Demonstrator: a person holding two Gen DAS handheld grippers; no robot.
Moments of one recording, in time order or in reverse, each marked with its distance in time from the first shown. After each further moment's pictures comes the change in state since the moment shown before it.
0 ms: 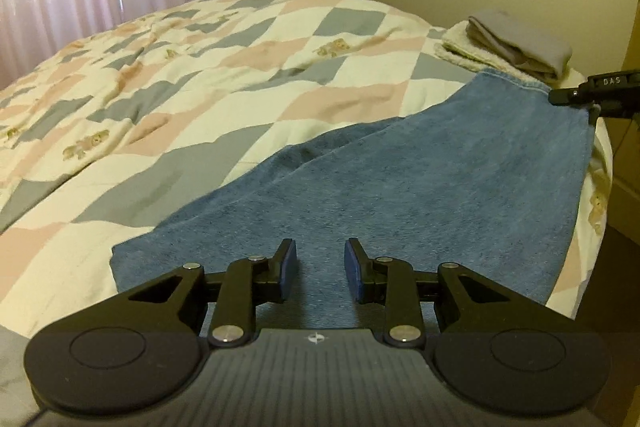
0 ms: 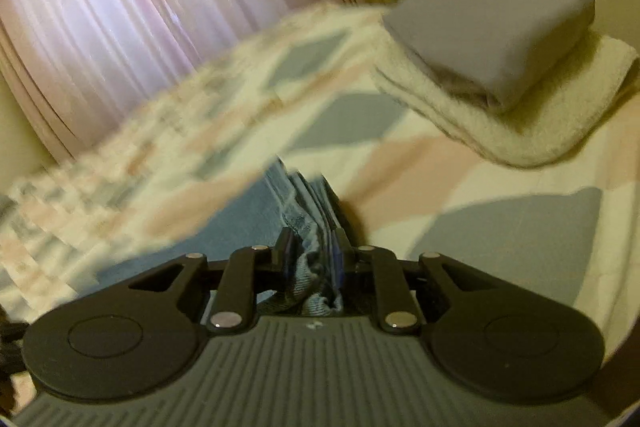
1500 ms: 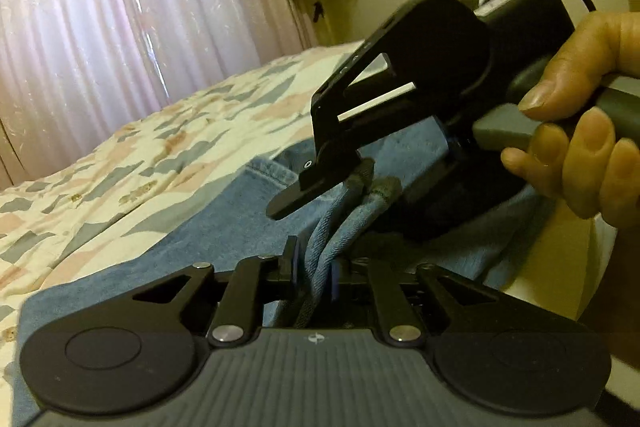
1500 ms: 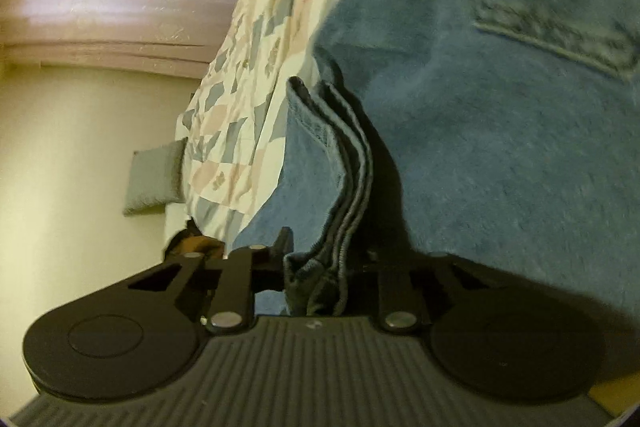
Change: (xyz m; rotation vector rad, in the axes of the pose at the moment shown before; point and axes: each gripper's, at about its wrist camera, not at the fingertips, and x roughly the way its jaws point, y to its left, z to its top) left arm -0.057 -0.068 -0.080 0.139 -0.235 0.220; right arm 0.105 0.187 -0.118 0.425 0.533 0.641
